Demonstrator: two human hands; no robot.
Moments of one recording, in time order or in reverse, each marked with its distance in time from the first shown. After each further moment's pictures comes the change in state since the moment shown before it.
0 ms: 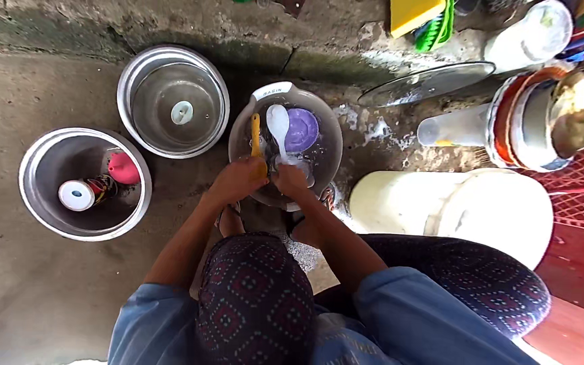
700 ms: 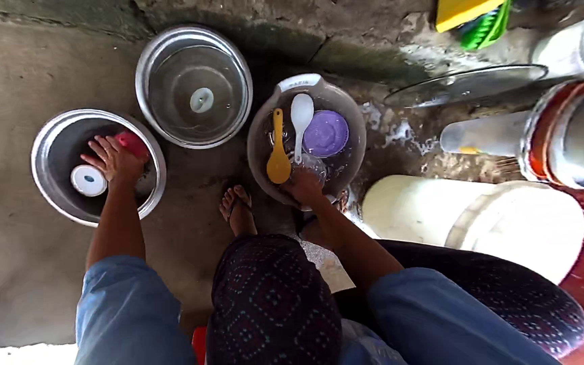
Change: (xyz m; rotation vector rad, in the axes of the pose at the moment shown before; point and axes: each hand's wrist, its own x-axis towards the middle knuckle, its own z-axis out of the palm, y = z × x) left_hand -0.106 -0.244 -0.100 0.453 0.522 -0.935; right_hand 0.028 0.038 0.047 -0.067 0.013 -0.073
